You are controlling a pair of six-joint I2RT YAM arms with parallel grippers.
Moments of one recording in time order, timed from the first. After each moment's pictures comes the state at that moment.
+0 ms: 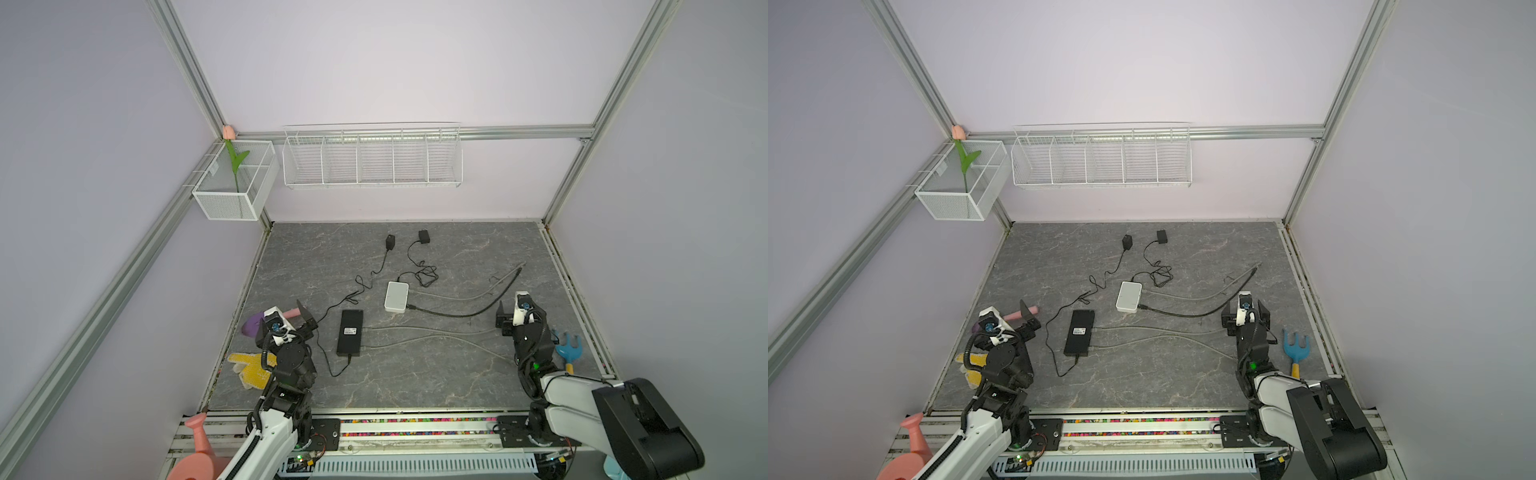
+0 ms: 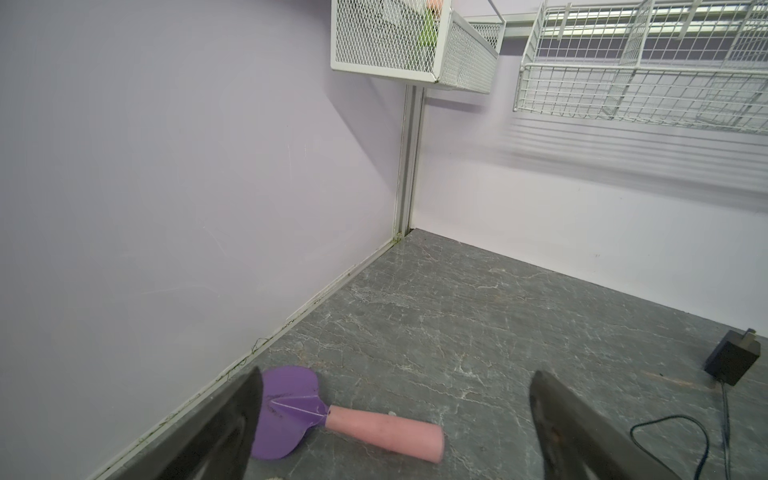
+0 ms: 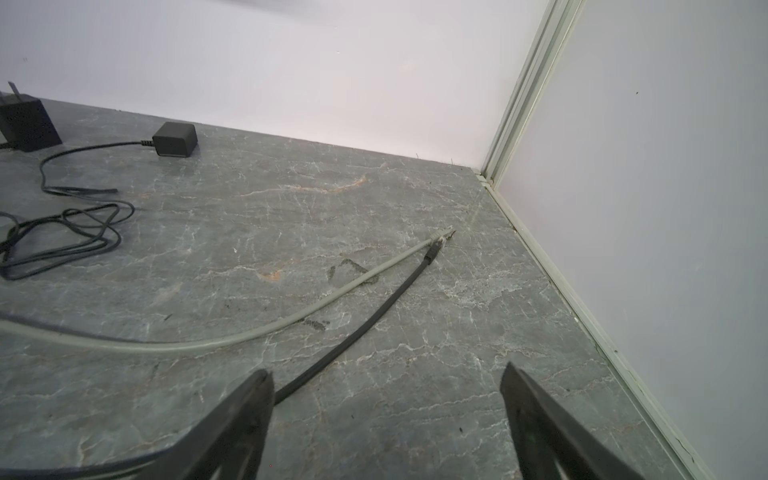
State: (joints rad) left arm -0.31 0.52 0.01 0.54 -0.75 -0.08; right arm 0.24 1.18 0.03 0.98 0.36 -0.11
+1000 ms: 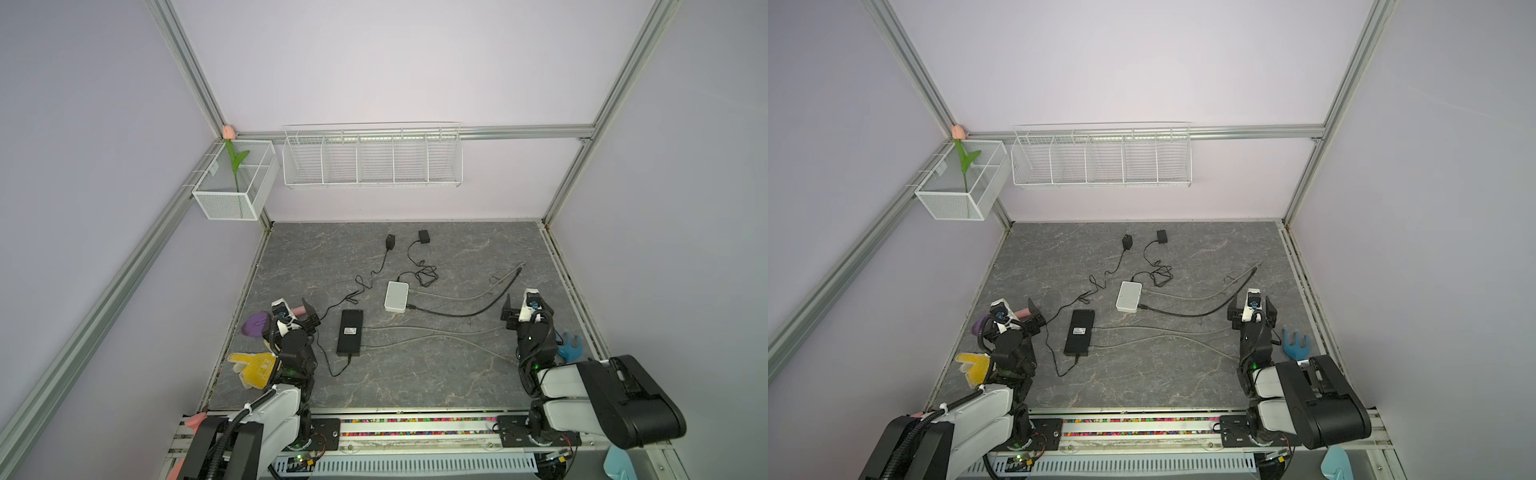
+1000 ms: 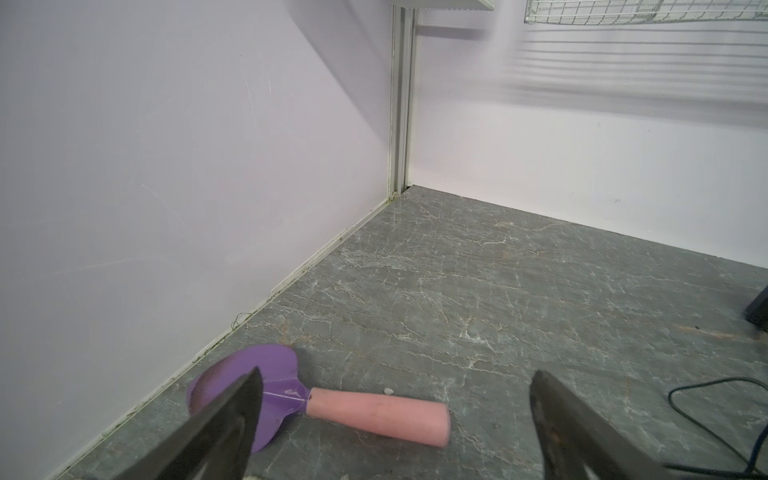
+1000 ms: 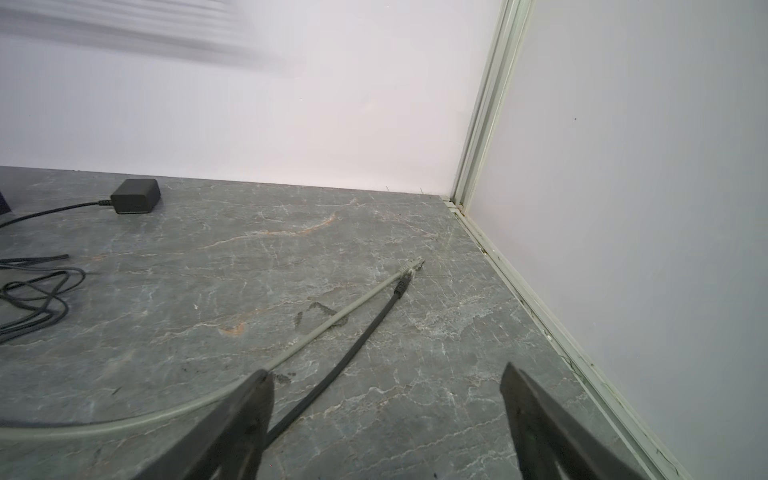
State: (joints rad) left arm -0.19 1.01 0.01 0.92 -0.60 -0.11; right arm 0.17 1.36 0.02 1.26 0.37 -0.09
